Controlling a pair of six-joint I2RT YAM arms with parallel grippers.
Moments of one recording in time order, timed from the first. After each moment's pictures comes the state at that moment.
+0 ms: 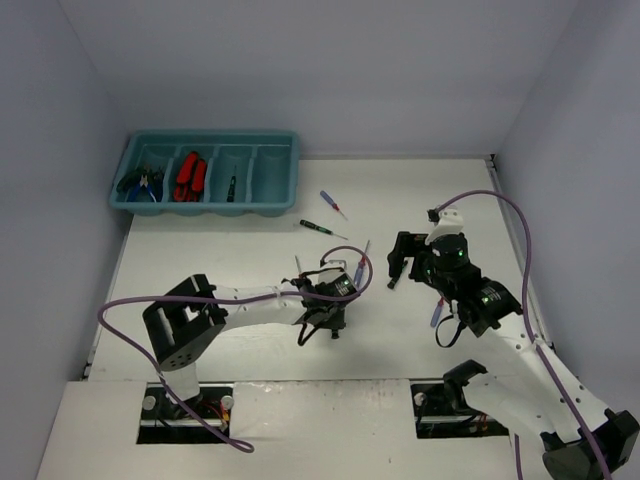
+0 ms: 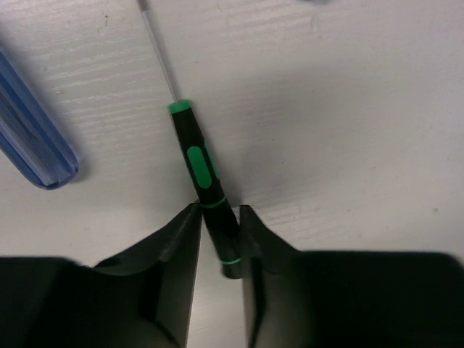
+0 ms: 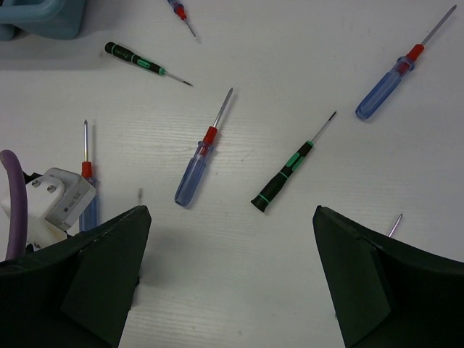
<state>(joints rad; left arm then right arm) -1.09 1.76 1.09 -0.45 -0.22 -0.95 0.48 0.83 0.75 -0.44 0.20 0.37</state>
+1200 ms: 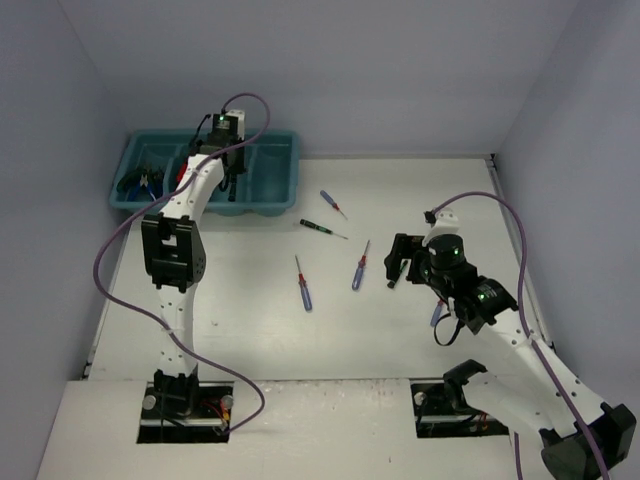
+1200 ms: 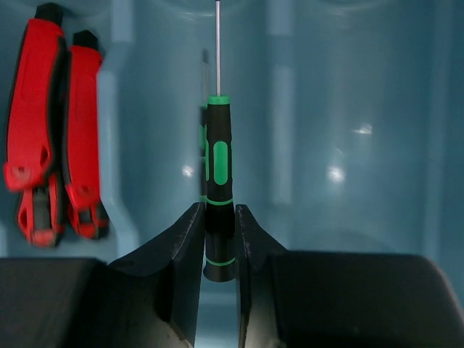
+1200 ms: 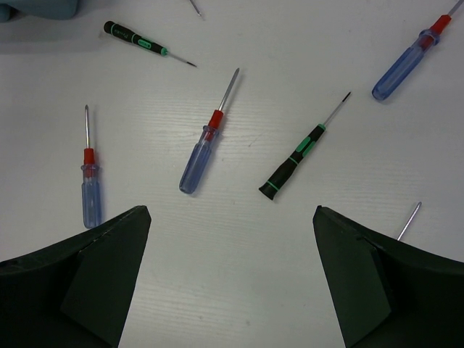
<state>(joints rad) -0.15 2.29 2.20 -0.66 -0.12 -0.05 0.47 0.86 0.73 -0.45 0.16 0.40</state>
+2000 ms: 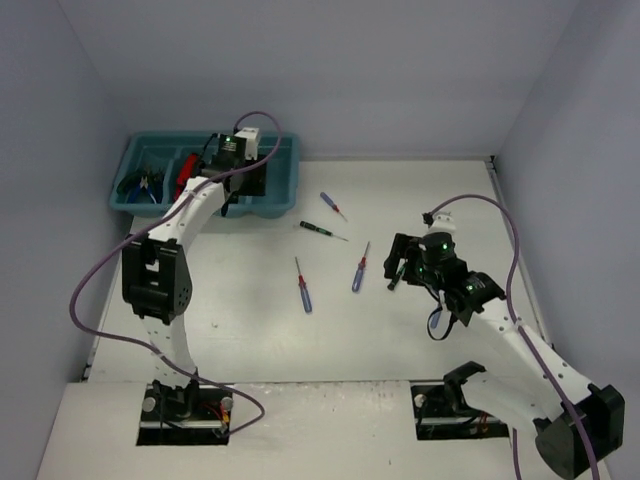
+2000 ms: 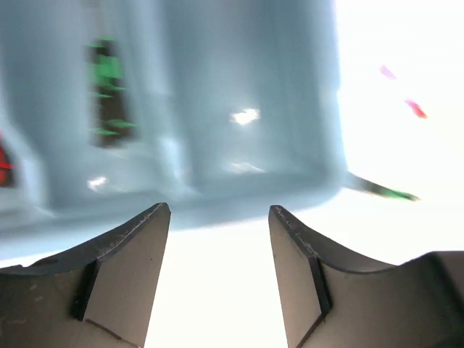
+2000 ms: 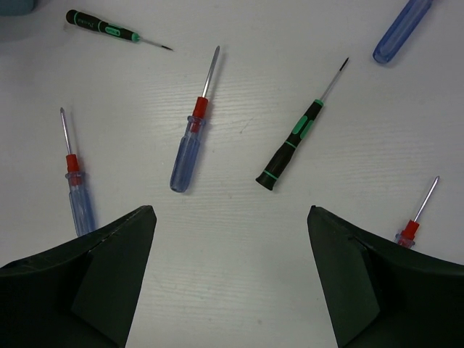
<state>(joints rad) -0.25 1.93 1.72 -0.52 0.00 -0.11 0.45 0.95 0.72 -0.45 0.18 0.50</state>
